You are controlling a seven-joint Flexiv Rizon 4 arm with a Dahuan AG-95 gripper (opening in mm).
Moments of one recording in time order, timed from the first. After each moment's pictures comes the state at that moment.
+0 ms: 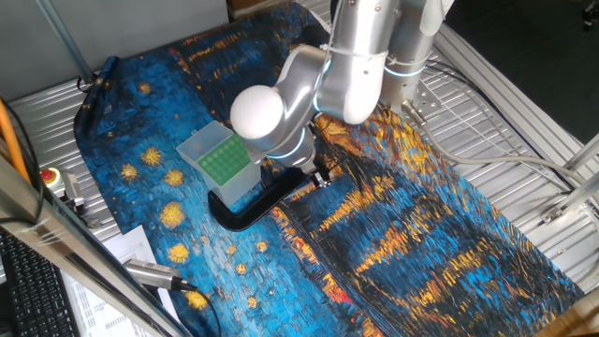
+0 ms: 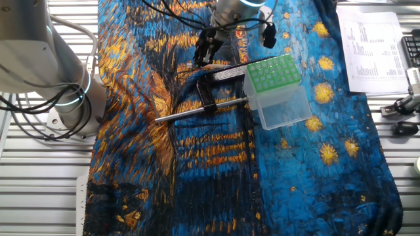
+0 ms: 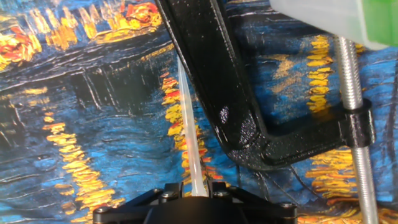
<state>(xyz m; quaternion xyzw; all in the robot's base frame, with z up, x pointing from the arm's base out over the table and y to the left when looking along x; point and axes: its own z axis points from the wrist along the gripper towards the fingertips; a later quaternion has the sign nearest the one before) 0.315 0.150 0.023 -0.05 -0.98 0.02 0.20</state>
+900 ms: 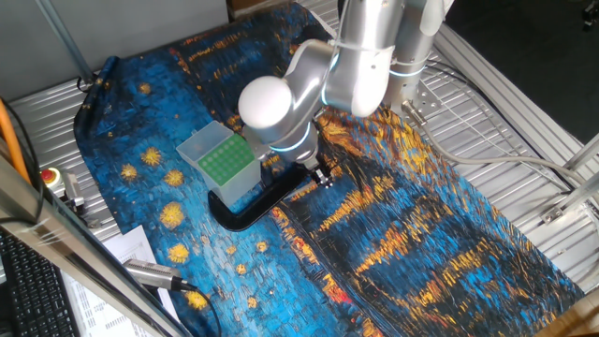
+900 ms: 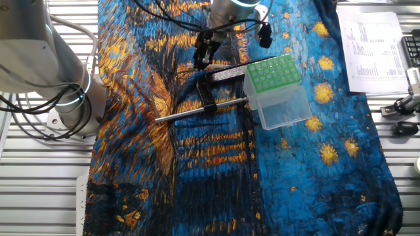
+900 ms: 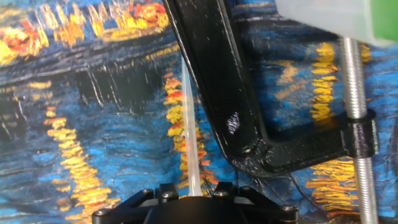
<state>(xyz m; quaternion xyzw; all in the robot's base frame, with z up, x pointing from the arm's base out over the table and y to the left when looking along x) 0.315 0.148 0.022 -0.03 -0.98 0.01 0.19</state>
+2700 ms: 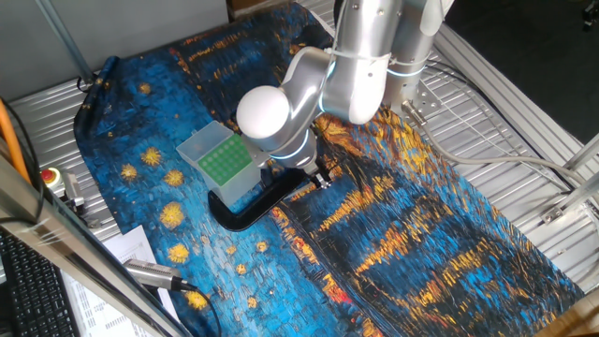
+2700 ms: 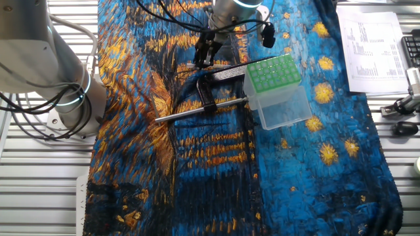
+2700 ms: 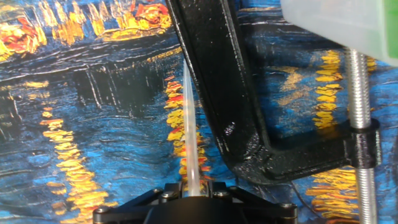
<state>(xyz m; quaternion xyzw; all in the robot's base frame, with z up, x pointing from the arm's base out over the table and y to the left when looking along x) 0.317 0.150 0.012 -0.01 -0.98 0.02 0.19</state>
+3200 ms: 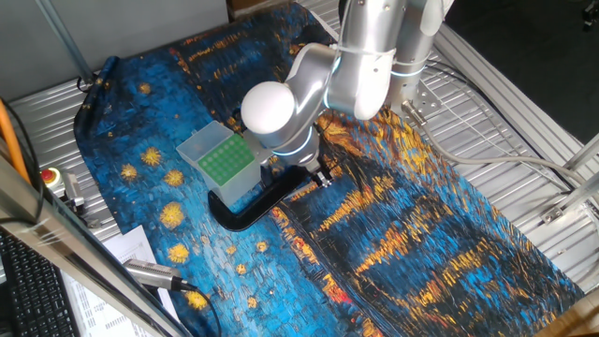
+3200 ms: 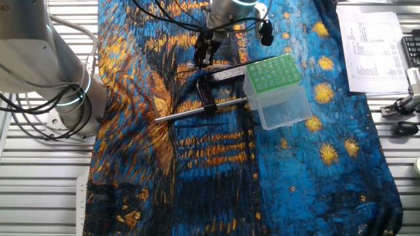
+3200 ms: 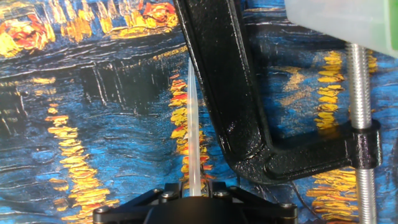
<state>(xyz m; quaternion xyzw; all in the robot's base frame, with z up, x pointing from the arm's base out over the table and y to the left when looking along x) 0.317 0.148 0.015 0.00 -0.98 0.02 0.18</state>
